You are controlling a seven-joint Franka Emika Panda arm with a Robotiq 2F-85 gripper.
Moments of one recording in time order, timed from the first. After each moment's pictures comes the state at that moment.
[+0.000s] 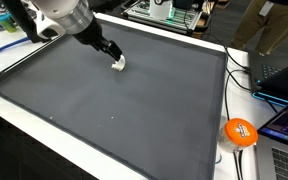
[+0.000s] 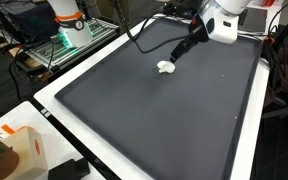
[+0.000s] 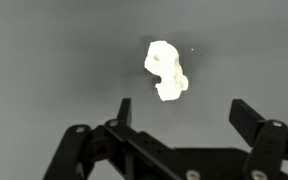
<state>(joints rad) 0.03 0.72 0.01 -1.33 0.01 1.64 0.17</state>
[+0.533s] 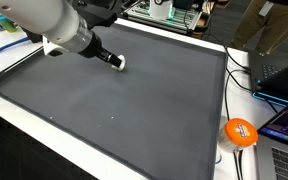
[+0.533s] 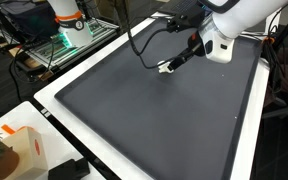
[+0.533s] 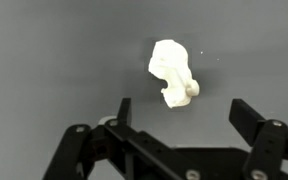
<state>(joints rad) 0.02 0.88 0.01 -1.15 0.02 1.51 0.15</state>
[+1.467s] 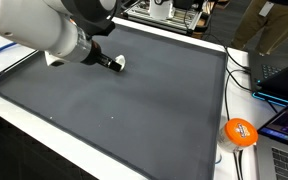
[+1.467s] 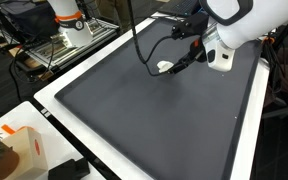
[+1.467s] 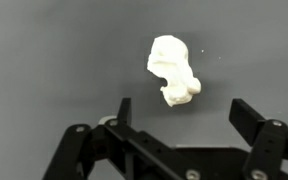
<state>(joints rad) 0.02 1.03 0.01 -0.95 0.02 1.38 0.16</state>
